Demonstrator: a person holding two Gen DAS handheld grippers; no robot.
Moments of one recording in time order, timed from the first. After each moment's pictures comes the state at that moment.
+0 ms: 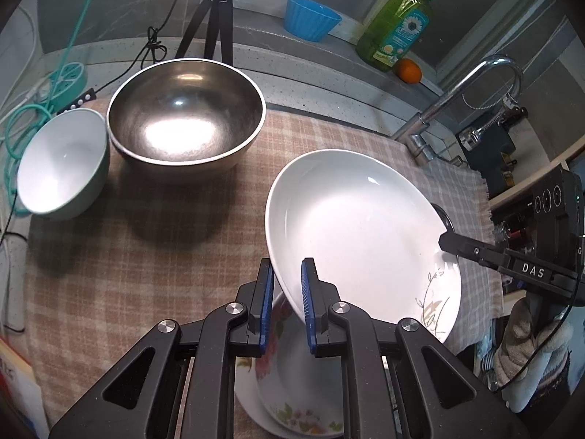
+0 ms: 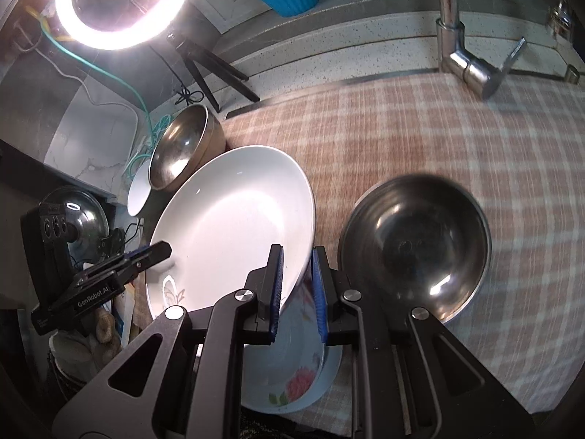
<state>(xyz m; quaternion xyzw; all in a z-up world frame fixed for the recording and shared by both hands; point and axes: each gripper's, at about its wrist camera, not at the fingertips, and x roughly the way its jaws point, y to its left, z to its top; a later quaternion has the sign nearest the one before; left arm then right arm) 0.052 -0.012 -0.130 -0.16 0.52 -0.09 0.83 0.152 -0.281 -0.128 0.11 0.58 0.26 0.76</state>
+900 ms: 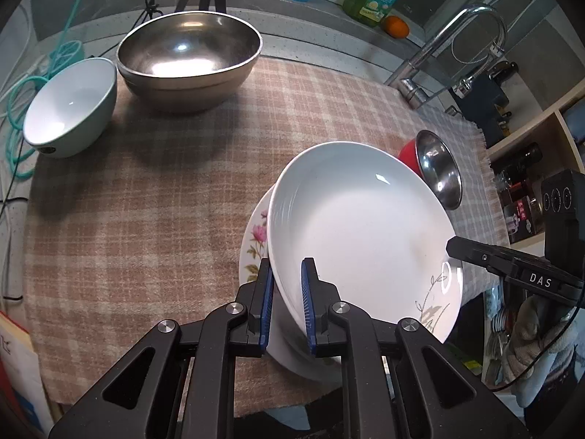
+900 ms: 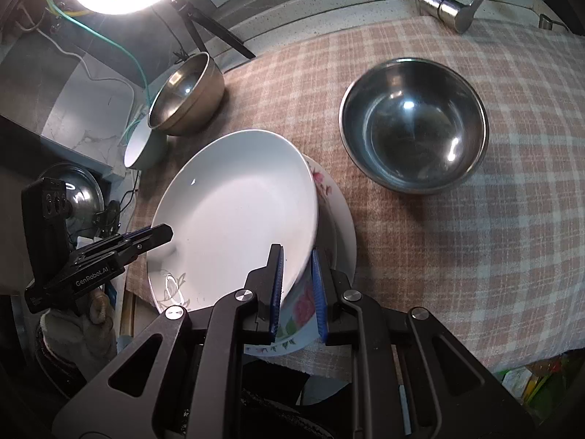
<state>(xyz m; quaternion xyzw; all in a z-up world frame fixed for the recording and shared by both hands) 0.003 -0.017 -0.151 -0.13 0.56 -0.12 0.81 0.073 -0.285 -0.147 0.11 0.61 0.24 0.75</state>
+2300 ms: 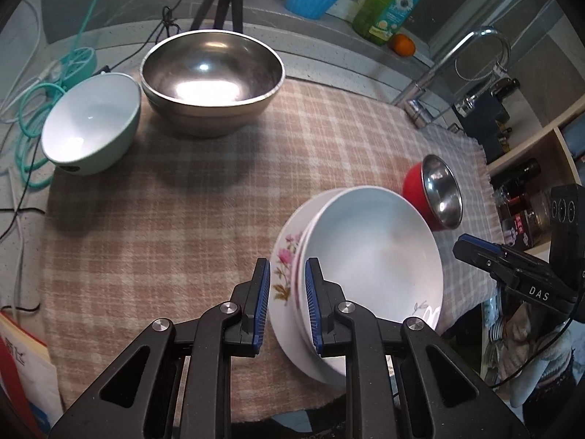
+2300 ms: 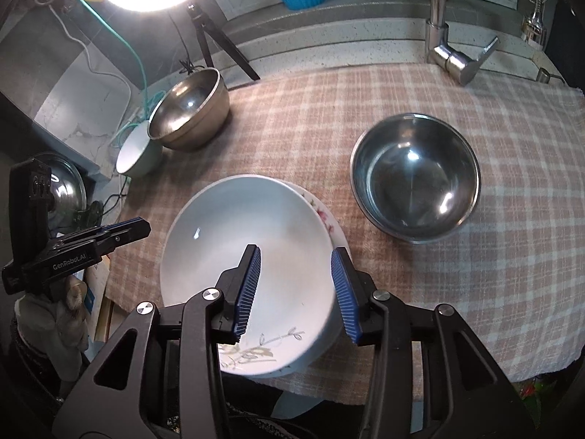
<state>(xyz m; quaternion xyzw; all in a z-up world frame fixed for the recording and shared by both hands) 0.013 0.011 -0.134 -0.14 0.55 -0.11 0.82 0.077 -0.262 -0.118 0.06 0.56 0.23 0.80</state>
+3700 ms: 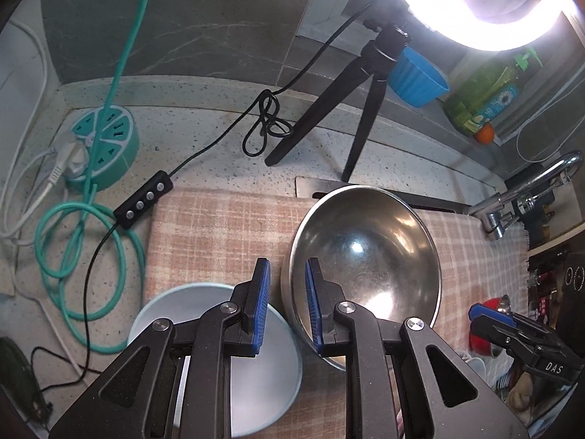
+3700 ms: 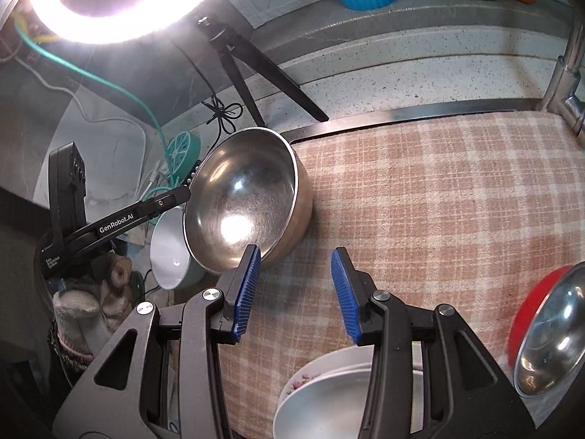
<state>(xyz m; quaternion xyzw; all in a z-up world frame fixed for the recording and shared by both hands) 0.178 0.132 -0.137 -0.15 0.53 -0.05 0.83 0.210 -0.128 -0.139 0.14 0.59 0.26 0.75</state>
